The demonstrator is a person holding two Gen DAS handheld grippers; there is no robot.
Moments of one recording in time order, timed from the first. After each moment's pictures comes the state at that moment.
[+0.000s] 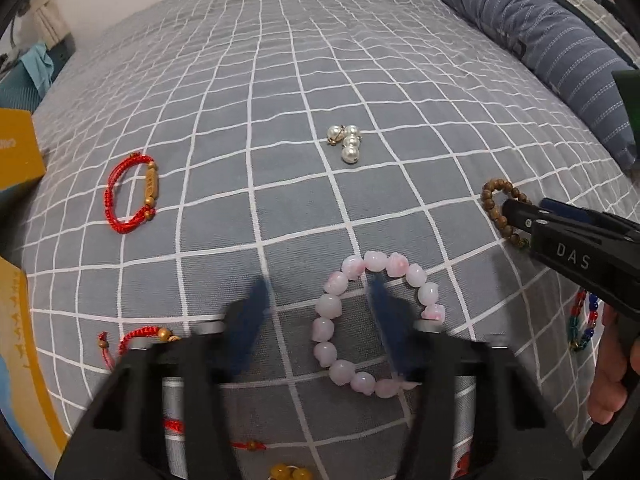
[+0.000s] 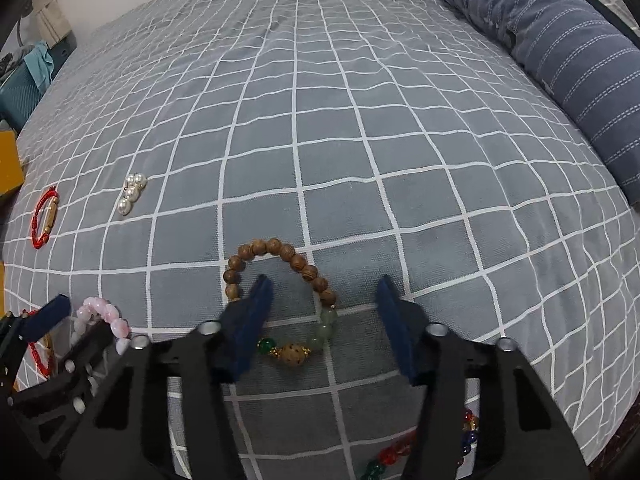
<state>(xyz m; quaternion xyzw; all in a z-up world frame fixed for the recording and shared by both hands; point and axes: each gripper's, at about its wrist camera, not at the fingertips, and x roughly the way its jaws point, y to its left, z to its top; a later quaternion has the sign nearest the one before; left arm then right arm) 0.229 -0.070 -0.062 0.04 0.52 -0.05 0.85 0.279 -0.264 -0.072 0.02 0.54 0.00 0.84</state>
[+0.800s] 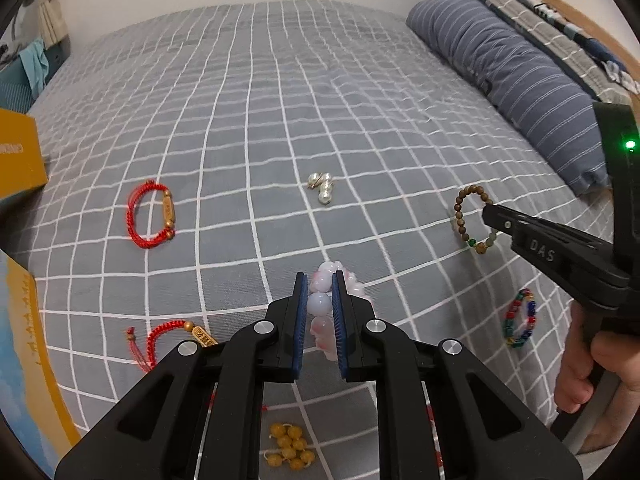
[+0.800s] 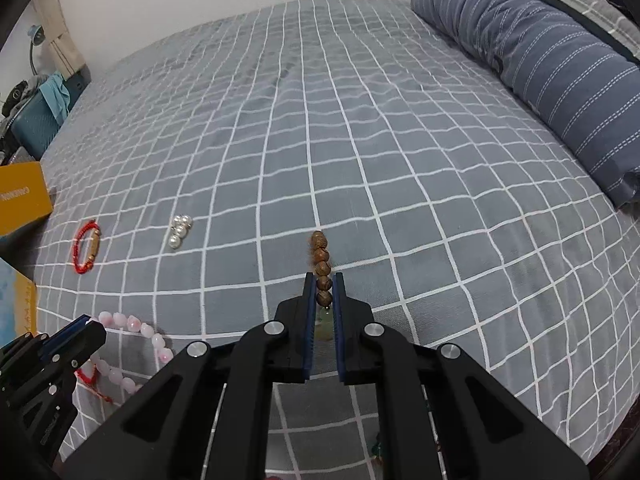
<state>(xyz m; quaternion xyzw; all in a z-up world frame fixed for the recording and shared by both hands) 0.201 -0.056 -0.004 -0.01 0.48 -0.10 0.87 0.255 -0.265 -0.016 0.05 0.49 0.01 0.87</state>
